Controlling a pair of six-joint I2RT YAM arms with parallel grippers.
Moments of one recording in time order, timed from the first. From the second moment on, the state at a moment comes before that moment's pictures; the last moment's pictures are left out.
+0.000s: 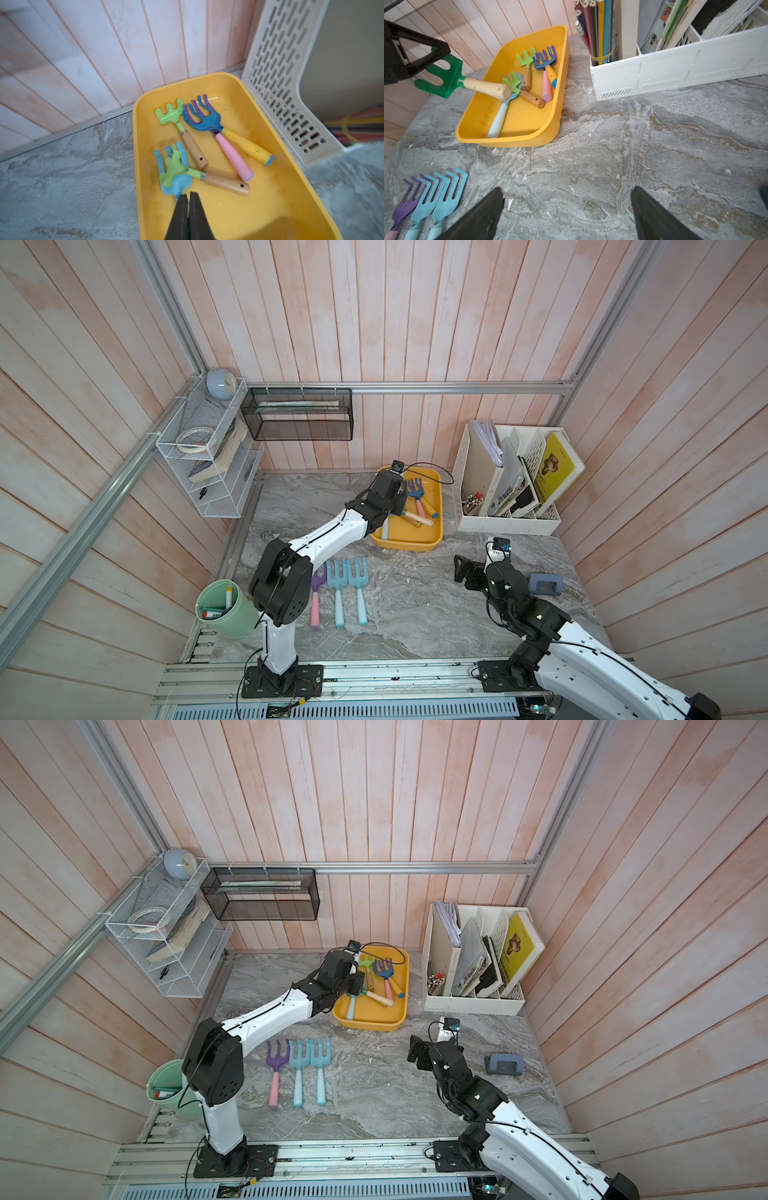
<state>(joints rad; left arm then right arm) -0.64 1.83 1.46 -0.18 -0.19 -0.01 0.70 0.69 0.44 -0.28 0.41 0.62</state>
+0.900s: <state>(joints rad) -0.79 1.66 0.97 -0.09 0.25 0.27 0.69 0.68 0.30 -0.12 0.21 0.66</state>
